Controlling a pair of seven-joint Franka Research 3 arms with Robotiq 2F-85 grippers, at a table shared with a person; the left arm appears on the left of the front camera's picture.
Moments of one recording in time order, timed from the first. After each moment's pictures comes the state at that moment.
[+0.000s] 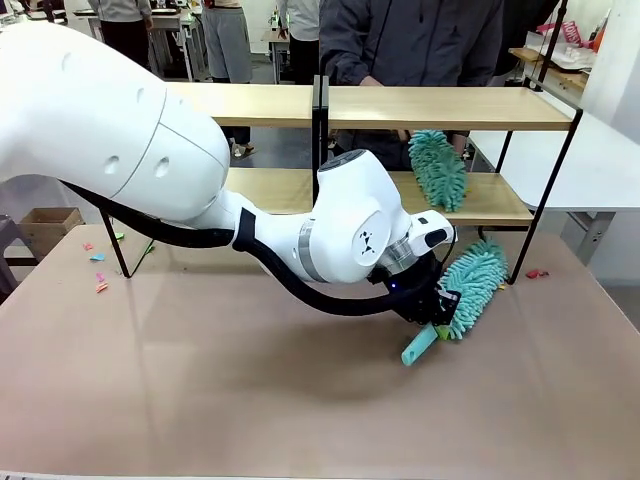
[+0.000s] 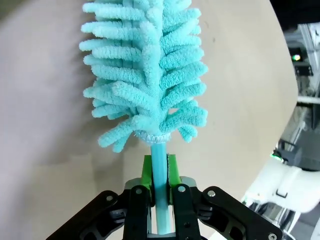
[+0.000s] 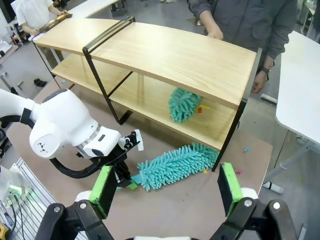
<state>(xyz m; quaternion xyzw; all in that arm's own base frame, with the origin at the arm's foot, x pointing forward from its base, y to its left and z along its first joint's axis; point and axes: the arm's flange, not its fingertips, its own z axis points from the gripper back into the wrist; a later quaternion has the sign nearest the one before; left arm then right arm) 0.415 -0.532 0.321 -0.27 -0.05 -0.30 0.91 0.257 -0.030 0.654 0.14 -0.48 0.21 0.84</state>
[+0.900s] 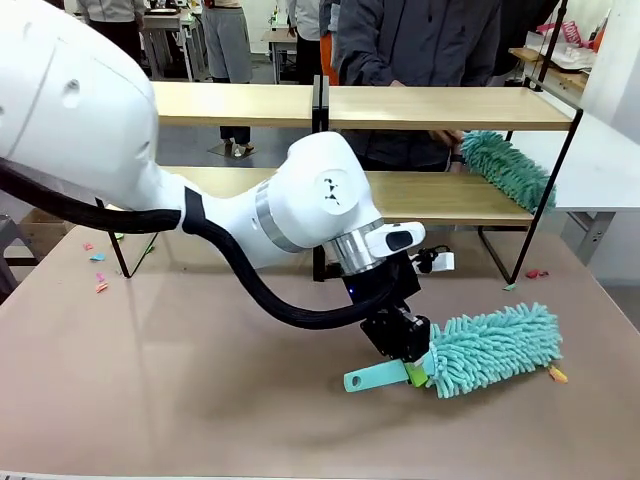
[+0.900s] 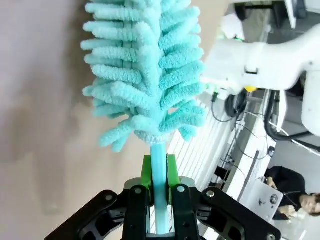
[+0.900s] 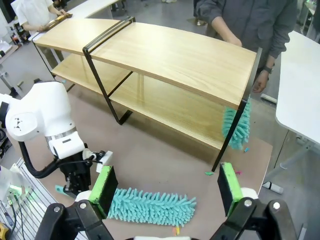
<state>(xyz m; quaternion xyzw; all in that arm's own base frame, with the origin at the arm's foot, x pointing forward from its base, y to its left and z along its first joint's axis) 0.356 -0.474 0.352 -0.33 0.11 -0.45 0.82 0.257 -0.030 0.654 0.14 -0.48 0.21 0.84</state>
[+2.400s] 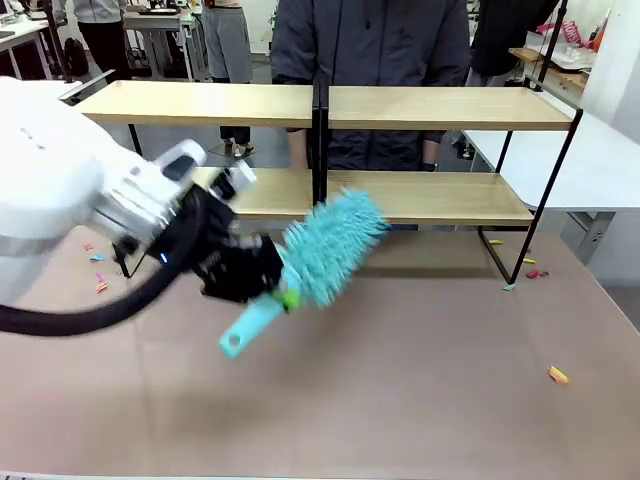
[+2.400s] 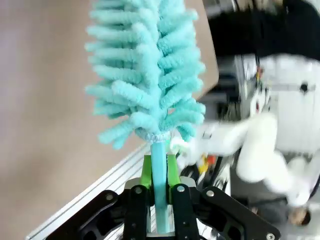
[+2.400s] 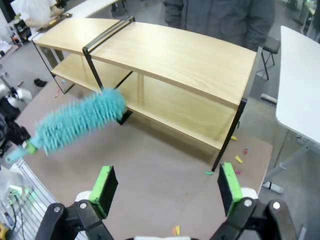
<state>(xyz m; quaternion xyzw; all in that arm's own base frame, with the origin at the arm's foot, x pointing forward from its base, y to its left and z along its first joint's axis) 0.289 -0.241 0.474 -0.42 -0.08 -0.12 0.90 0.258 -0.031 0.654 0.14 -0.48 0.21 0.84</state>
